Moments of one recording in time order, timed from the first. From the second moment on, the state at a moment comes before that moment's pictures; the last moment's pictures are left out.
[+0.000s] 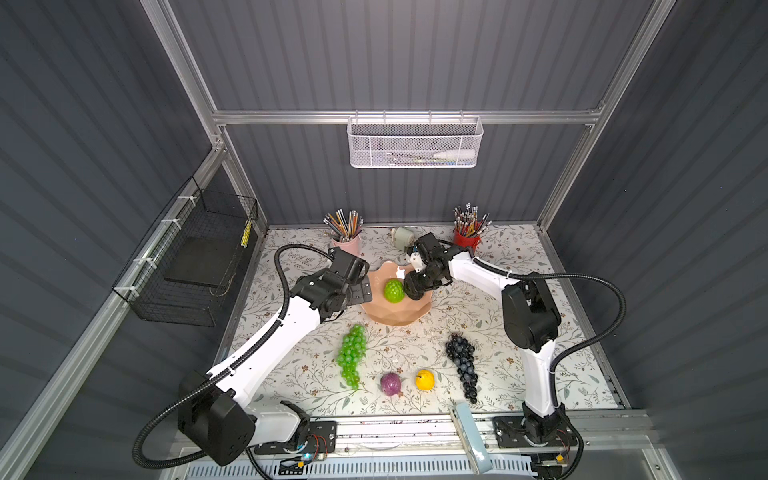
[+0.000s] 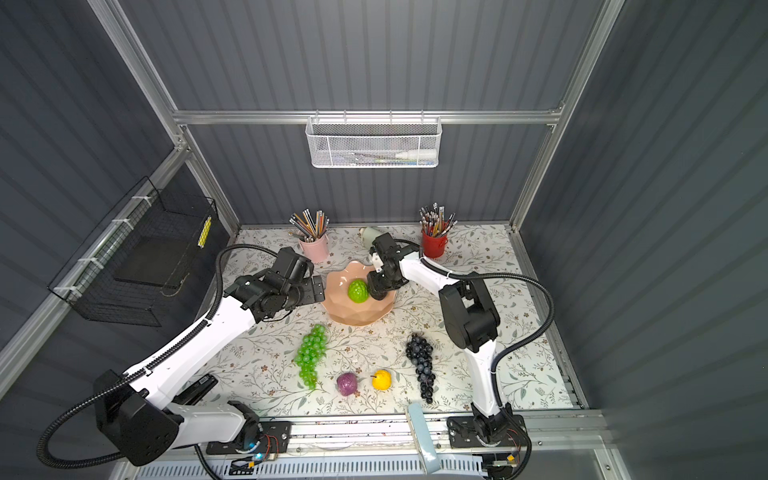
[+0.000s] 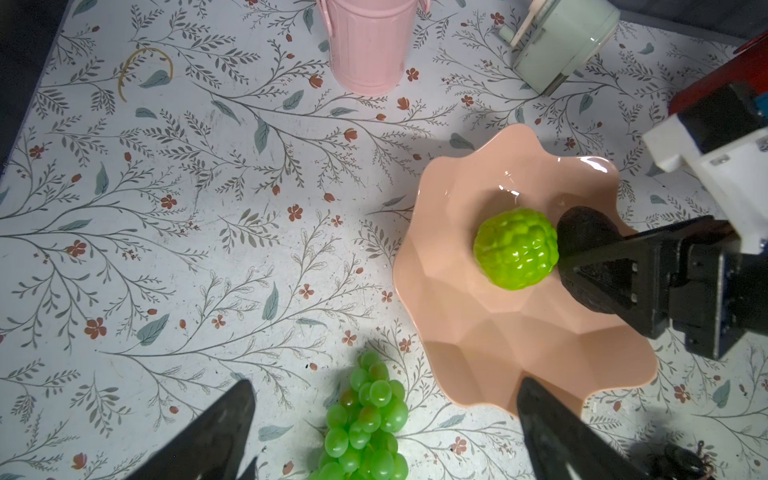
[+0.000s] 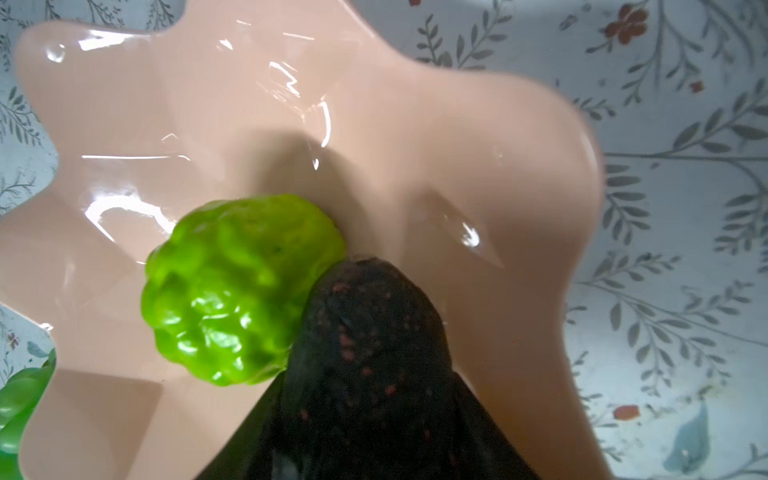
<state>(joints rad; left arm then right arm) -0.58 1.32 1.21 -0.86 -0.31 -0.61 0.56 2.12 1.68 -0.71 -0.21 0.20</state>
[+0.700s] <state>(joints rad) -0.58 1.32 1.20 -0.88 -0.31 -0.62 0.56 2.15 1.71 -0.73 -0.20 0.20</state>
